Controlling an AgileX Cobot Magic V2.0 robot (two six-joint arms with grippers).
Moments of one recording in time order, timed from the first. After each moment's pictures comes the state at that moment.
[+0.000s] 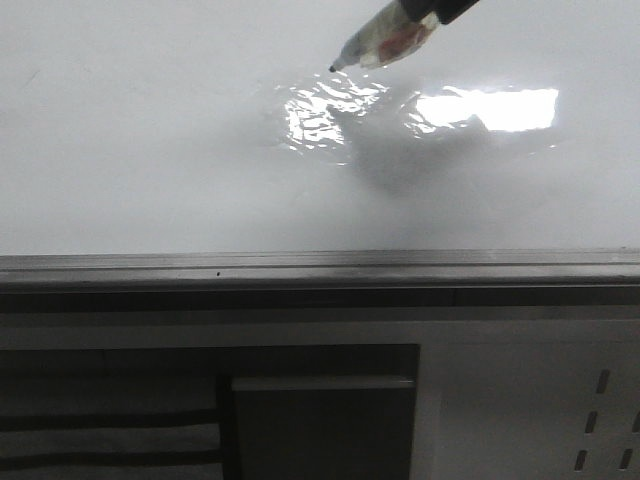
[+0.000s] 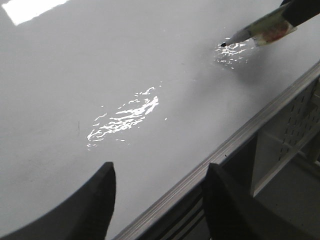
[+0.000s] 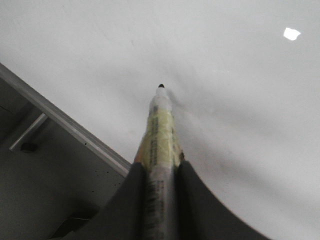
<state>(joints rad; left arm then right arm) -0.27 0.60 -0.74 -0.47 0.70 0.68 0.55 1.29 -1.18 0.14 0.73 -0.12</state>
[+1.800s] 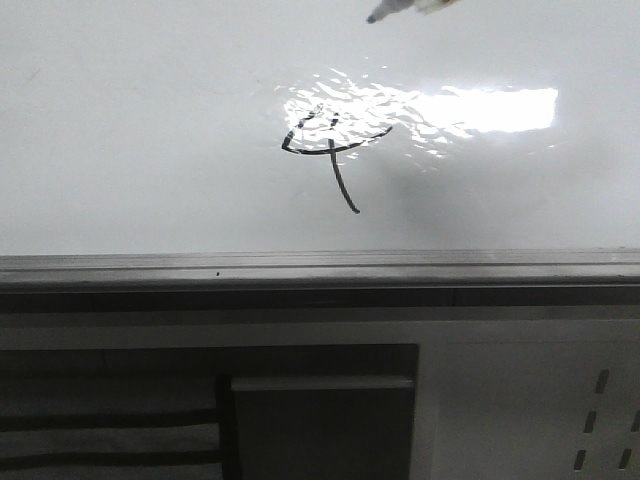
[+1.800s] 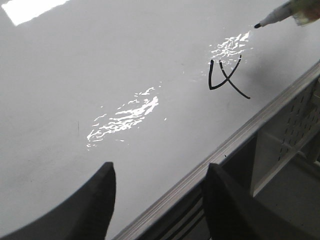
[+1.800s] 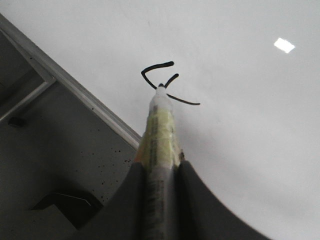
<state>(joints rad) -0.27 0.60 -0.74 -0.47 0.70 0.68 0.57 1.15 -1.22 0.09 0.92 -0.19</state>
